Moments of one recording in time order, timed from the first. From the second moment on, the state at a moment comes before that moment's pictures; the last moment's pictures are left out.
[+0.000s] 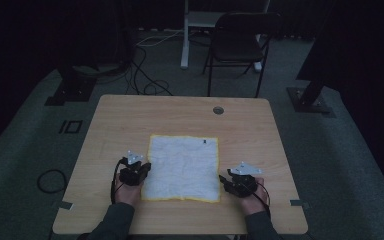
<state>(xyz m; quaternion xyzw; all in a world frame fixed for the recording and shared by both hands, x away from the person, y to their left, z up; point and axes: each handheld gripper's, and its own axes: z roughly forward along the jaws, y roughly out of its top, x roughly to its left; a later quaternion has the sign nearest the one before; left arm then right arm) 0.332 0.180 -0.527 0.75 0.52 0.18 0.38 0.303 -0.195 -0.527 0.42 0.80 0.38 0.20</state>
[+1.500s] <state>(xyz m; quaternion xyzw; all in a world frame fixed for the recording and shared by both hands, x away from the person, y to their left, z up) 0.338 0.143 -0.481 0.74 0.46 0.16 0.46 0.306 -0.199 -0.531 0.43 0.80 0.37 0.20</state>
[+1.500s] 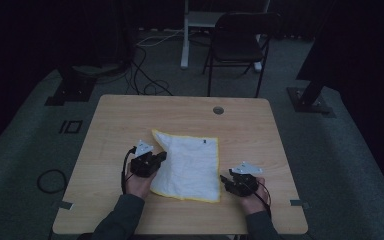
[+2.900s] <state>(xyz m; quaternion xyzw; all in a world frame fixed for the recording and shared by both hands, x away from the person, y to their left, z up) 0.346 0.098 -0.459 0.76 0.40 0.14 0.50 0.306 -0.200 -0.532 0.43 0.80 0.37 0.20</state>
